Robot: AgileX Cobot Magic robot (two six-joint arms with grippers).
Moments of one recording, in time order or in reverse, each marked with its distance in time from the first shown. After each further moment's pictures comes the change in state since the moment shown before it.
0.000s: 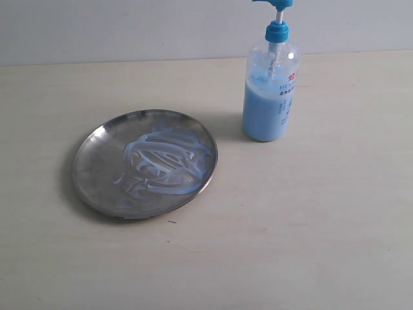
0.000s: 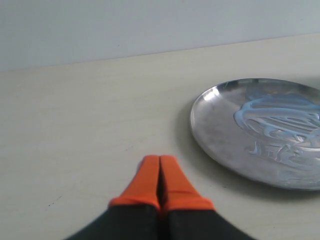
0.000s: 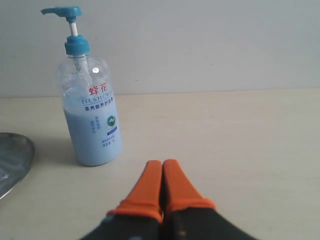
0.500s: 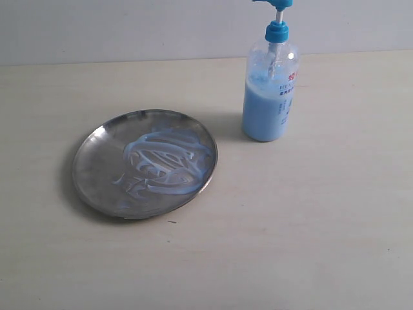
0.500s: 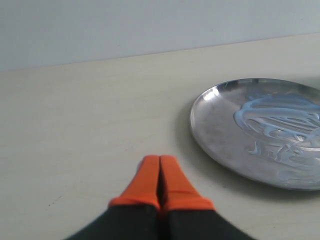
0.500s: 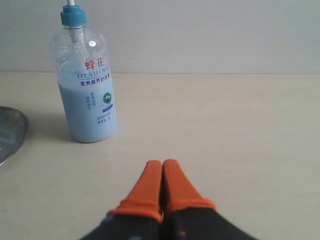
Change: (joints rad) left arm 0.000 0.000 0.000 0.000 0.000 0.000; right arm 0.000 0.000 0.000 0.006 0.069 -0.052
